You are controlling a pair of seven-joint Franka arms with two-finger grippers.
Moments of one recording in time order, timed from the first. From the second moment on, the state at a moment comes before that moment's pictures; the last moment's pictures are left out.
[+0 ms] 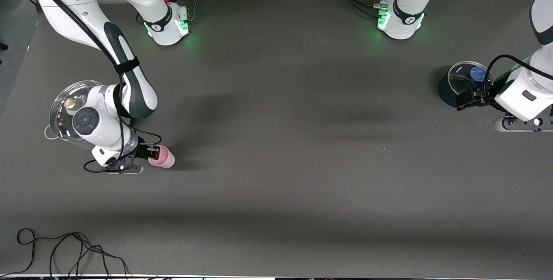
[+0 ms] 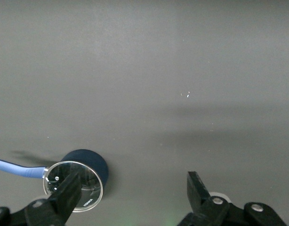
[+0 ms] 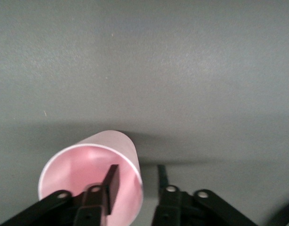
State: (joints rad) left arm 0.17 0.09 -0.24 -1.60 0.06 1.58 -0.06; right arm 0.23 0.42 -0.17 -2.04 0.08 2.49 0.05
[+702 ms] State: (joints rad) left arm -0.06 0.07 0.01 -1.60 0.04 1.61 -0.03; right arm 0.23 0.04 -0.25 -1.99 0.08 2.06 0.03
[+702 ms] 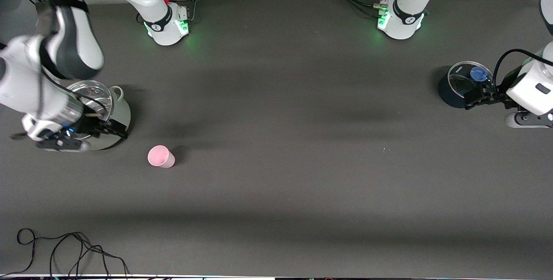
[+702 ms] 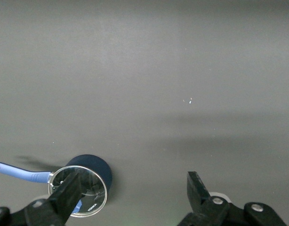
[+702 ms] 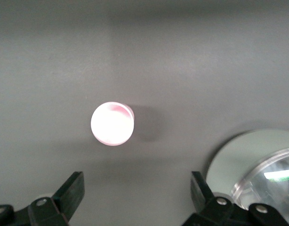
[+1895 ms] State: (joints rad) left arm -0.07 0.08 0.02 -1.58 0.00 1.61 0.03; right arm 0.23 -0.01 -0.31 -1.61 0.03 1.53 0.03
